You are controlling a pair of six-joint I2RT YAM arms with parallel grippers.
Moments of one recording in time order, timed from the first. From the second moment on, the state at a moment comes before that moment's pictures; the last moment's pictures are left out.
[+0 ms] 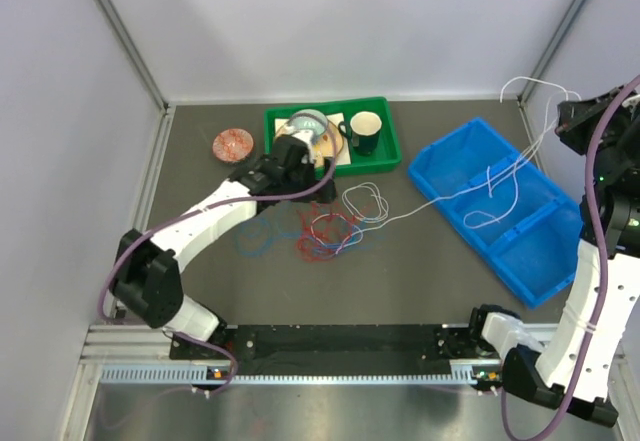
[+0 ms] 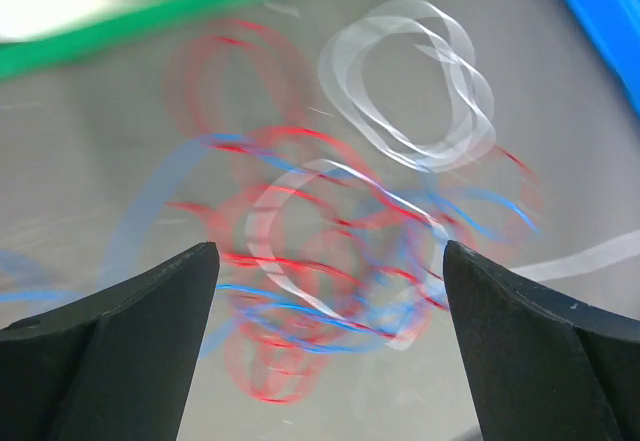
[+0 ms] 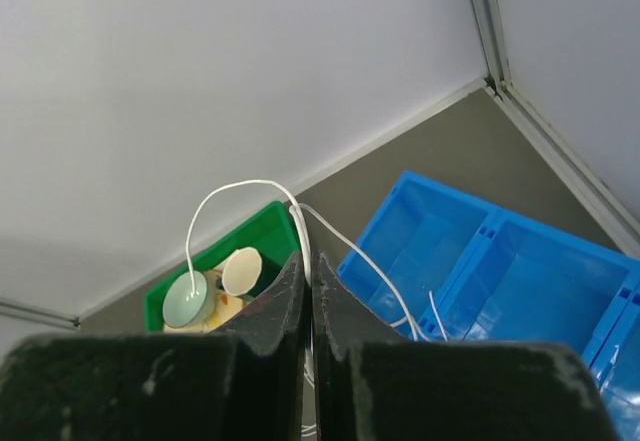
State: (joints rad) left arm -0.56 1.48 1.16 -0.43 0.02 -0.47; right arm -0.30 1.02 1.73 -0.81 -0.11 0.50
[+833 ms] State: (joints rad) left arm -0.49 1.64 1.11 -0.47 -0.02 -0.61; right arm -0.30 0.99 1.63 -0.81 -0.05 0.47
